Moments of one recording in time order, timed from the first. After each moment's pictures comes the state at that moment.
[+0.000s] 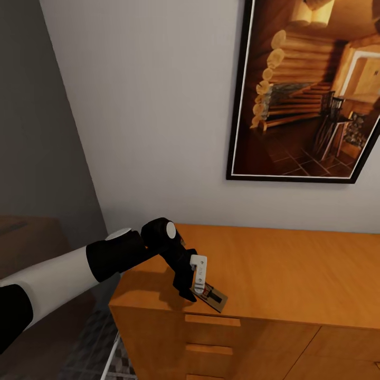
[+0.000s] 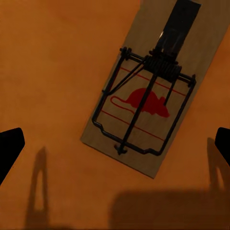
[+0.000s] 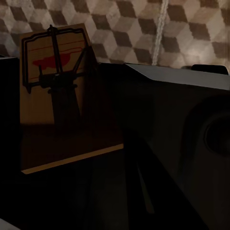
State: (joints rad) left arm -1.19 0.15 -1.20 -1.31 -0.08 0.76 -1.16; right arm -0.07 0.07 0.08 -0.02 -0.05 -0.19 0.15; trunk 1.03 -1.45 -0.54
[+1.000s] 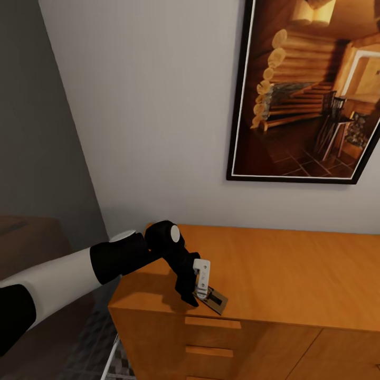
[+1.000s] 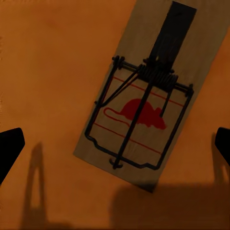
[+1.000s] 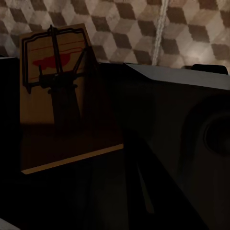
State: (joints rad) left arm -1.19 0.13 -1.22 -1.31 -0.08 0.76 -1.16; right arm -0.07 0.07 0.08 -0.02 -0.05 -0.19 0.15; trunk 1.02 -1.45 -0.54
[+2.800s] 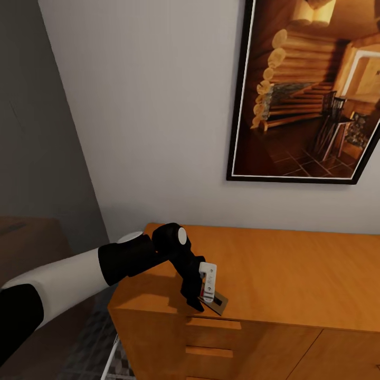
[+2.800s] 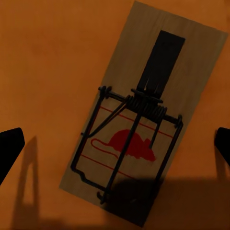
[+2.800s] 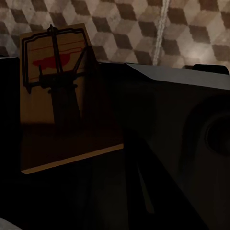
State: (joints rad) left arm -1.19 0.09 -1.24 -1.28 -0.07 0.77 -1.16; right arm -0.07 0.07 0.08 -0.02 -0.05 -0.19 0.15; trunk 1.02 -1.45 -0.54
